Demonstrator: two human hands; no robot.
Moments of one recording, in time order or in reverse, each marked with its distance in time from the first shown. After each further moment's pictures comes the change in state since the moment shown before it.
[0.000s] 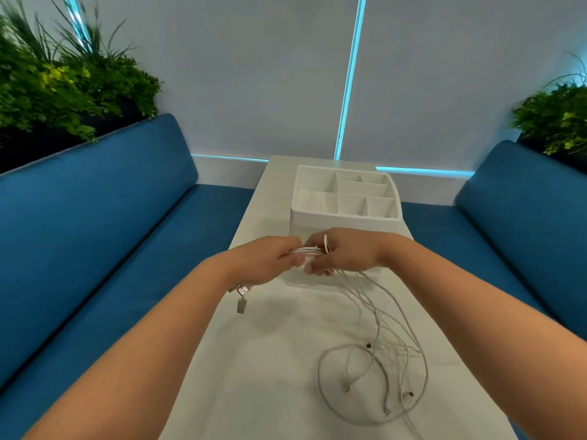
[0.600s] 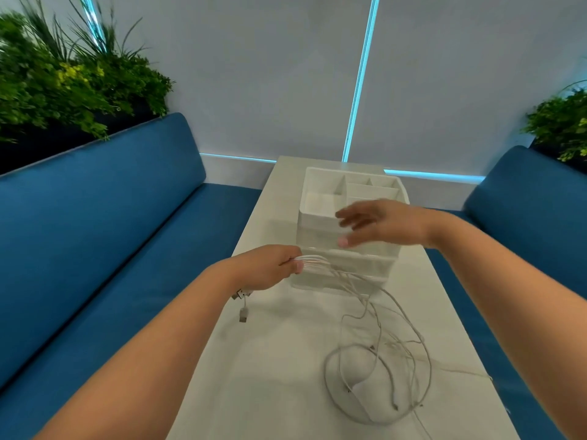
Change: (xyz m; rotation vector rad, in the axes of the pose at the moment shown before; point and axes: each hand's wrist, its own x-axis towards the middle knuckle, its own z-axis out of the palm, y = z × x) left_hand 0.001 -0.016 0.007 -0.002 -0.025 -0.066; right_hand -0.022 0.021 -0.047 0.070 0.132 0.112
